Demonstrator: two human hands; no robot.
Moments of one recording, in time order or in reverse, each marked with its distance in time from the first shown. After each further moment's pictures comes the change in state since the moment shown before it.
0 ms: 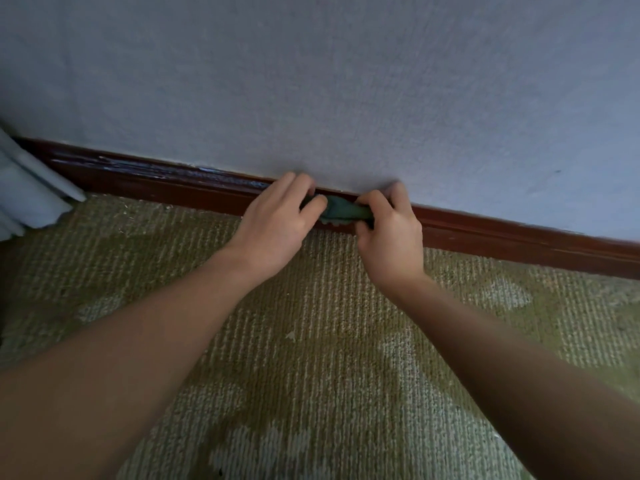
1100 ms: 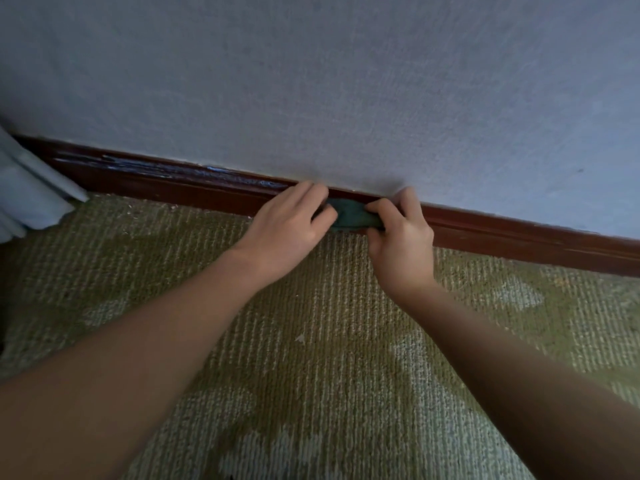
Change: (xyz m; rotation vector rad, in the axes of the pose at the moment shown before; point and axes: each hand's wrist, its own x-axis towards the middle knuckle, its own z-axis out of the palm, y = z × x) left_hand -0.001 -0.007 0.006 -0.053 0.007 0.107; right_hand -0.006 0.006 0.008 0.020 0.068 -0.074
